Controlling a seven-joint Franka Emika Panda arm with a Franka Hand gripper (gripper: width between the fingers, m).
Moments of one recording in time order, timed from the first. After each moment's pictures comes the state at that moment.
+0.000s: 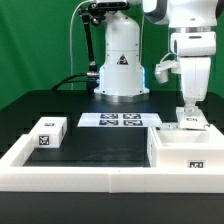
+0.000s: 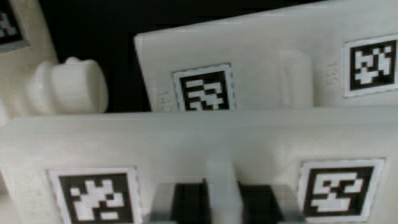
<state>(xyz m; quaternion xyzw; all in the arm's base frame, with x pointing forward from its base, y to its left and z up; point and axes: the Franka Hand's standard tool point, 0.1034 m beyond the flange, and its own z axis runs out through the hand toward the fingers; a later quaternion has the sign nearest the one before) 0.453 0.113 0.059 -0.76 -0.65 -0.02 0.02</state>
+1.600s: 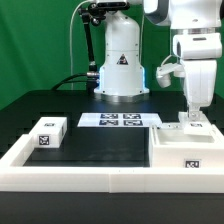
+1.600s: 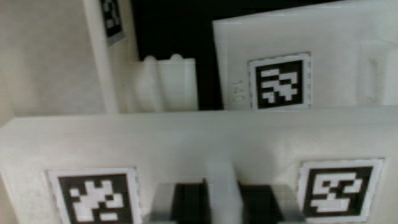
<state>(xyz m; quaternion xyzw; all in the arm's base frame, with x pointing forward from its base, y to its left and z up) 0.483 0.111 0.058 -0.75 -0.66 -0.02 0.02</state>
